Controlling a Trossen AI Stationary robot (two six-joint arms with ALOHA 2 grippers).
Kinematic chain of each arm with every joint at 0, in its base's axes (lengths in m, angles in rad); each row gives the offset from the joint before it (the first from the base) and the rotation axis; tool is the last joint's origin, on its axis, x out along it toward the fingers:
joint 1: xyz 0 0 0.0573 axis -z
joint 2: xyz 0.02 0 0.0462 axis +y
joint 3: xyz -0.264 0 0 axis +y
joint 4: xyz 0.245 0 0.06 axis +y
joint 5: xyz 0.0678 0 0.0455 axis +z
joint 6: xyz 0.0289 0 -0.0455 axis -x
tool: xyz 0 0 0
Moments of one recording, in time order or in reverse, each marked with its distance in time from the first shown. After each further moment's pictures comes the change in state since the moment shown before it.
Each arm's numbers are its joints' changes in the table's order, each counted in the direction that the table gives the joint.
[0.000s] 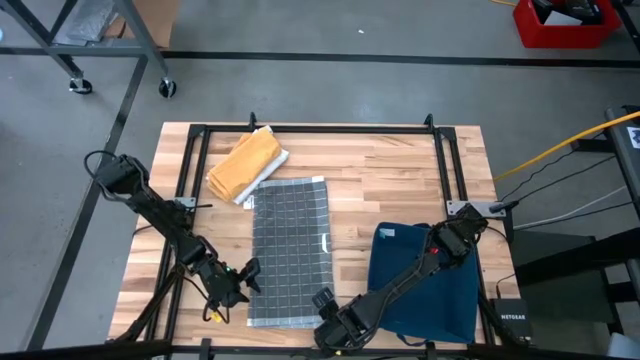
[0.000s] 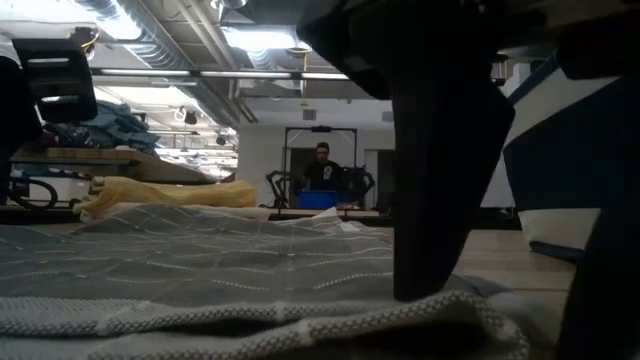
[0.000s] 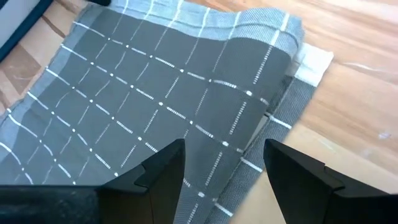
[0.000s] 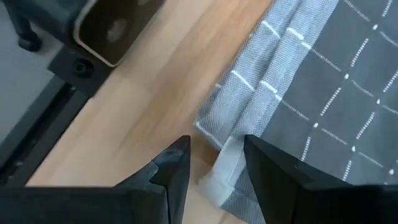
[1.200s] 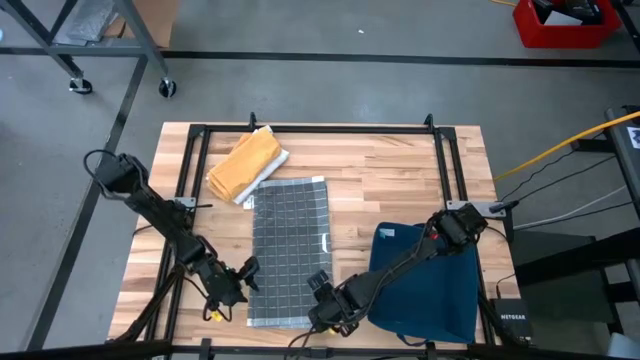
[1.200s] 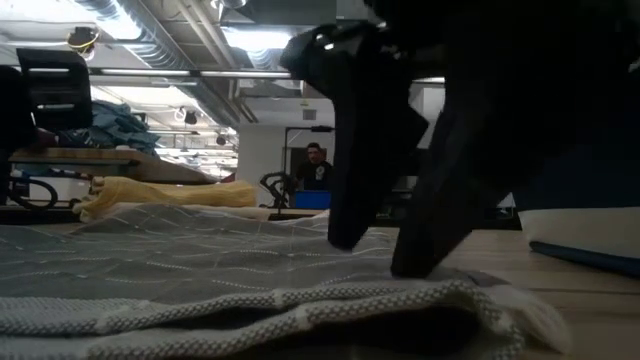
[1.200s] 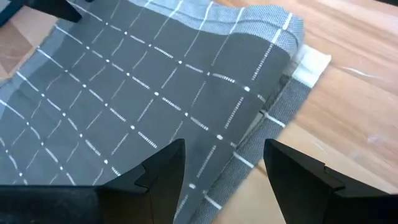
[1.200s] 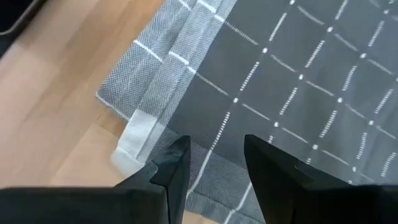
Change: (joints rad) left arm 0.002 -0.010 0.000 0.027 -0.010 0.088; right arm 0.089 -0.078 0.101 -0.048 0.010 0.083
